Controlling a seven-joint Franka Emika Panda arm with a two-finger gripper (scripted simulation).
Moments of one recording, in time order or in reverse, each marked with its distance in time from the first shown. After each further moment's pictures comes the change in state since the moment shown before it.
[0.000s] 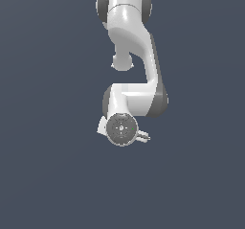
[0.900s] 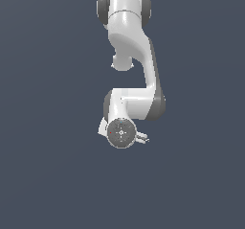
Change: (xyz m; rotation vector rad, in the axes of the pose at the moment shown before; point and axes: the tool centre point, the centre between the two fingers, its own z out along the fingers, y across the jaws) arm 0.001 0.001 0.021 -0.009 -0.029 0.019
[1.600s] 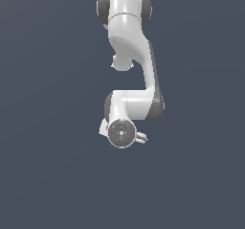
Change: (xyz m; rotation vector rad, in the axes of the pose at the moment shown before) arm 0.000 0.000 0.015 0.000 -0.002 0.000
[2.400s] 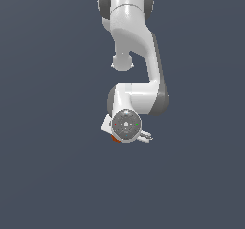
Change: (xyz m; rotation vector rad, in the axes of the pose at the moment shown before) arm -0.005 -0.013 -0.021 0.028 0.064 0.036
